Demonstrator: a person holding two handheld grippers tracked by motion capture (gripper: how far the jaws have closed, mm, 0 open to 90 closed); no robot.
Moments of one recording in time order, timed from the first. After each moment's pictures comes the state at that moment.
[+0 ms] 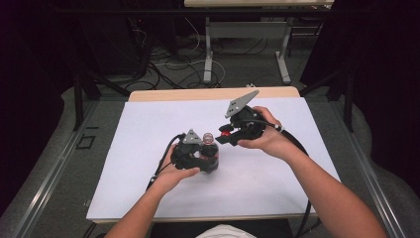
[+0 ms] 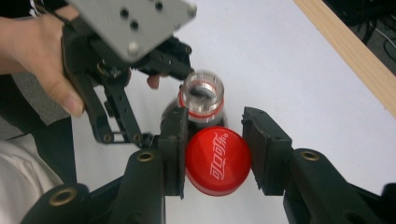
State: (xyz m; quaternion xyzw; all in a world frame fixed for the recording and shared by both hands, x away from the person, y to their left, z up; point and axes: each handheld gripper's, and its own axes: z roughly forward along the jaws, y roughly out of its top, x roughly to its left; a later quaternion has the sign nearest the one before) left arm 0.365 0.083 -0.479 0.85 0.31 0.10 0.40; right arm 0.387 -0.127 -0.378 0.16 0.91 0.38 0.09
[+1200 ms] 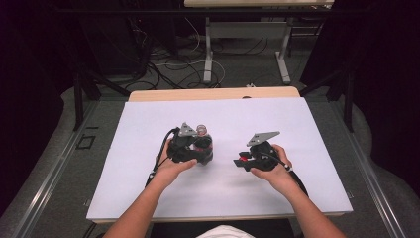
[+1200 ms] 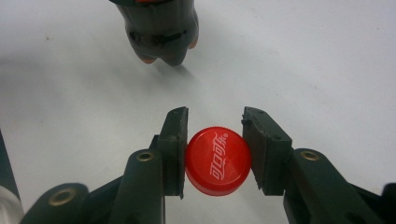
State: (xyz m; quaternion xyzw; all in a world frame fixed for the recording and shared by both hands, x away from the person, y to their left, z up) left arm 0.381 0.090 -0.477 0.83 0.35 0.14 0.40; right arm 0.362 -0.180 -0.499 0.32 0.85 0.40 0.09
